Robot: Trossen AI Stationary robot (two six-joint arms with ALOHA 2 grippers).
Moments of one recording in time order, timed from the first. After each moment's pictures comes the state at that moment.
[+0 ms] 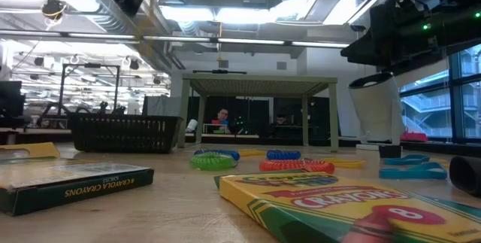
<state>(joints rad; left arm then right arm) -0.46 1.08 0.57 0.28 -0.46 -0.20 0.12 0.78 0.15 0.52 0.82 0.18</state>
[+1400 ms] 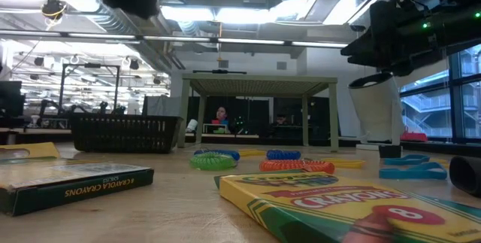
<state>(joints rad) -0.32 1.08 0.58 0.21 -1.50 0.16 0.12 0.78 0.15 0.52 0.82 0.28</state>
